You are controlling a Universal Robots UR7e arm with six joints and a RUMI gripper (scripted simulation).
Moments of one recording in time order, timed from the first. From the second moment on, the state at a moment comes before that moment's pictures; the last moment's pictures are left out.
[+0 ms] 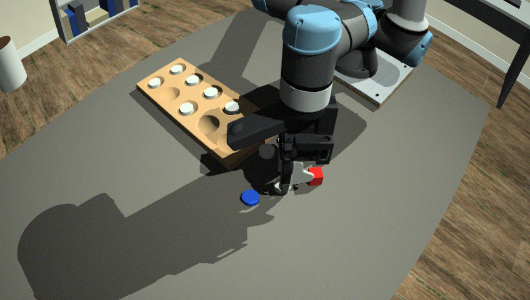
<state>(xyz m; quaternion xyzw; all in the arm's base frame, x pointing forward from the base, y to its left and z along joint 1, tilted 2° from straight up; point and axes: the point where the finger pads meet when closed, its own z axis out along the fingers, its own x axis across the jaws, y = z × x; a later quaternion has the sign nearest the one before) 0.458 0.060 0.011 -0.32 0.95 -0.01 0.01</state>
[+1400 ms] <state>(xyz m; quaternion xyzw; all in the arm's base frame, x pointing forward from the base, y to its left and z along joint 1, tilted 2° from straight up) 0.460 0.037 0.111 -0.32 0.95 -0.01 0.01</state>
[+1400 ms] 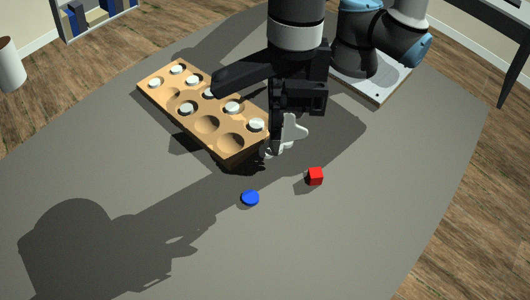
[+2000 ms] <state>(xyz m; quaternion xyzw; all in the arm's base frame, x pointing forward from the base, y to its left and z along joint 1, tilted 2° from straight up) 0.461 -0.126 0.119 -0.31 0.95 -0.01 0.01</state>
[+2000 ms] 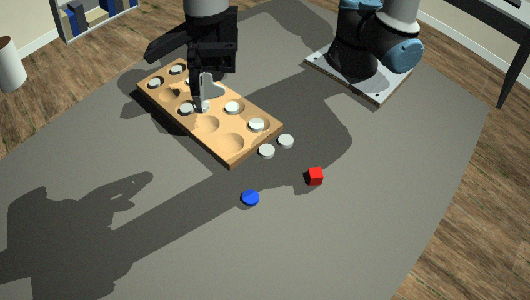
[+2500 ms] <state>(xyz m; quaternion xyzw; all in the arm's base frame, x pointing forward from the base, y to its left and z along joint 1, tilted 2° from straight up) 0.421 -0.261 0.125 -0.31 0.95 -0.01 0.01</state>
